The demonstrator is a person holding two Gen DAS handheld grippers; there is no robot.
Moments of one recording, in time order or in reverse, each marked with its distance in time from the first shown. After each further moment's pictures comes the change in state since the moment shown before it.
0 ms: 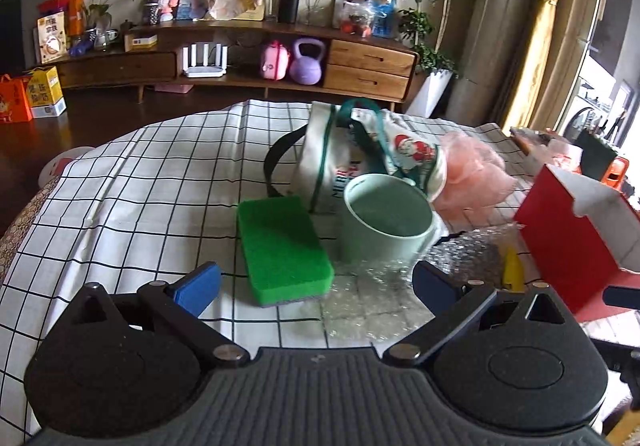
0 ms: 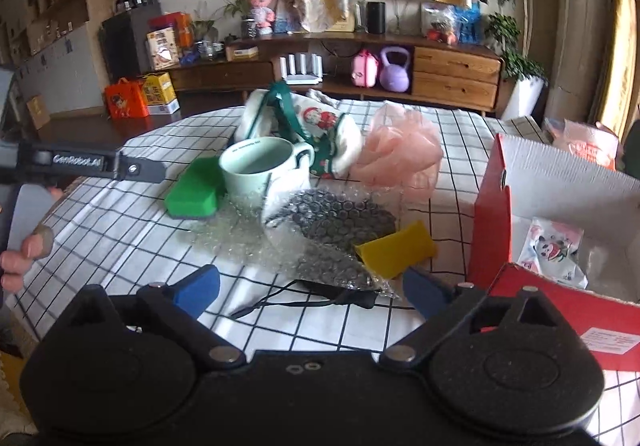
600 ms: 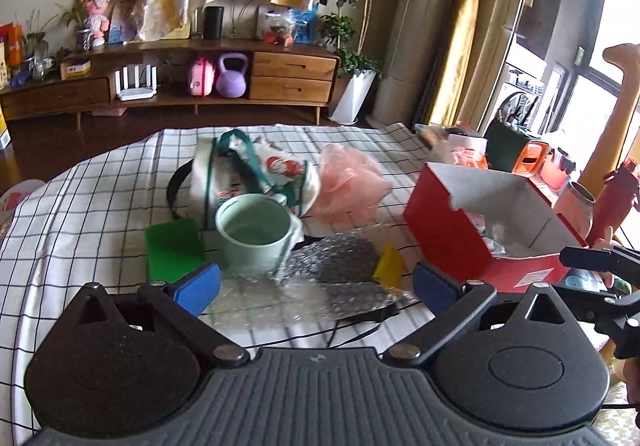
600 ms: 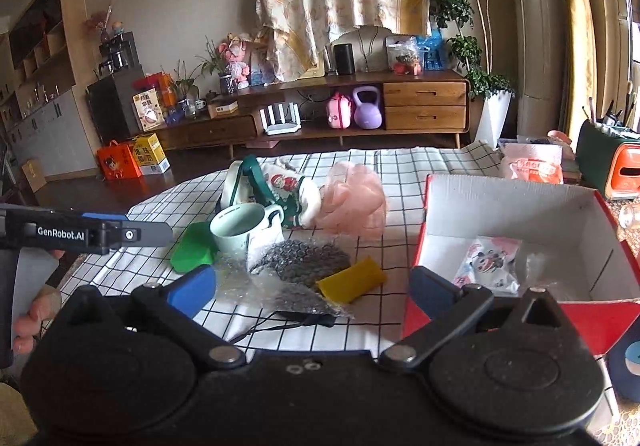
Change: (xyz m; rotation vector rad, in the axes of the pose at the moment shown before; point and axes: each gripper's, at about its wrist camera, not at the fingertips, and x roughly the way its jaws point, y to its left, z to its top) left arm -0.074 -0.072 0.012 0.098 -0.006 -0.184; right arm -0.088 -0.038 0.007 0.104 -0.129 0.012
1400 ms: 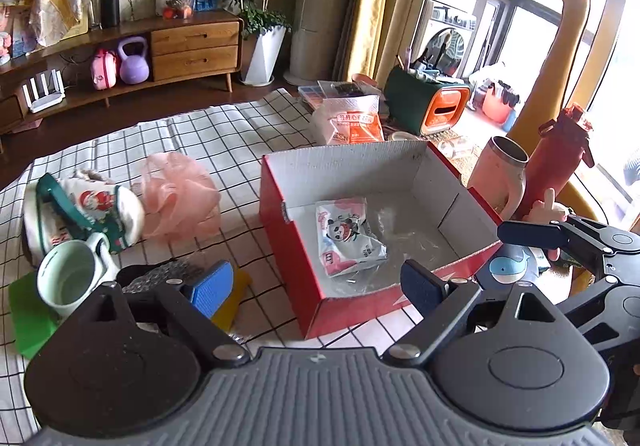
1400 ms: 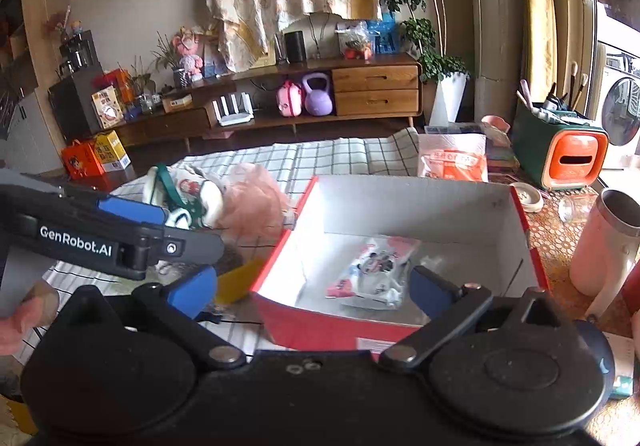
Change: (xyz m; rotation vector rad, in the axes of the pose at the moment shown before) left arm 0.065 -0.180 0.050 0.165 0.147 -0.154; right arm -0.027 -0.112 0.025 0.046 0.041 -0.086
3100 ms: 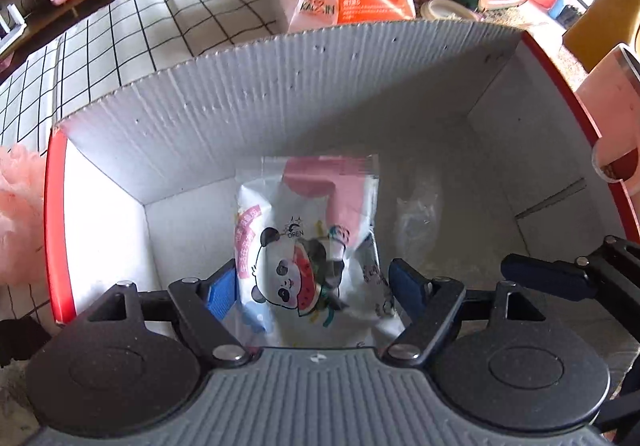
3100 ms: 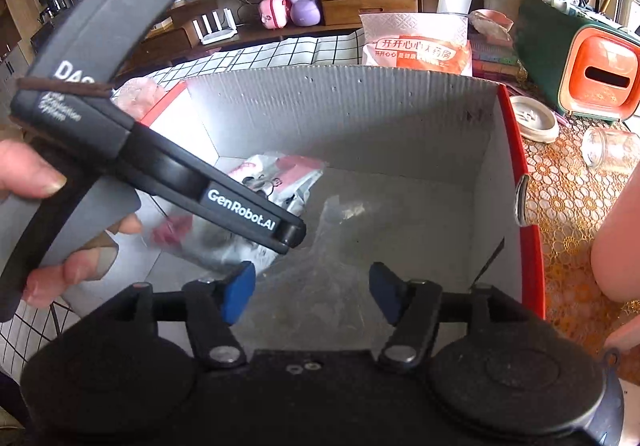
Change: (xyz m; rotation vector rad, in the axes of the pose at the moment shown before) left arm 0.286 -0.064 0.057 0.037 0.466 0.098; right arm 0.122 -0.132 -0.017 0.007 0.285 0.044
